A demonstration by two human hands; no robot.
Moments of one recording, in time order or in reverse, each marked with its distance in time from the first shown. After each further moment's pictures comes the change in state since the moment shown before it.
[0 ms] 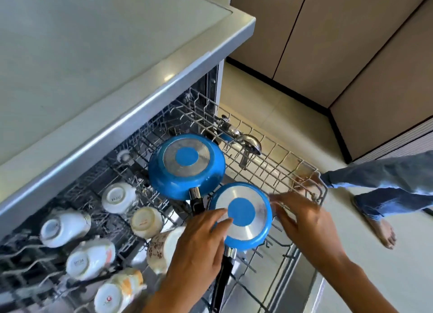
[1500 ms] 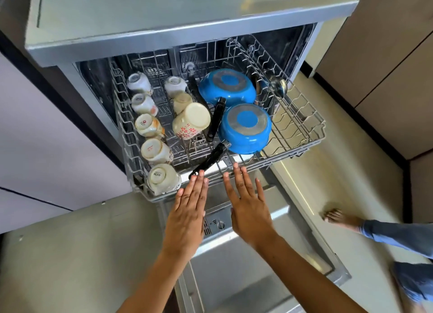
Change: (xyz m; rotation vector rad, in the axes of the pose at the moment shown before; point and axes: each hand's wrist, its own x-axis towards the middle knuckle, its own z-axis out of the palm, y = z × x) left_hand -0.148 0.057 0.087 0.401 0.178 -0.636; right_hand -0.099 -0.031 0.099 -0.321 -0.301 -0.611
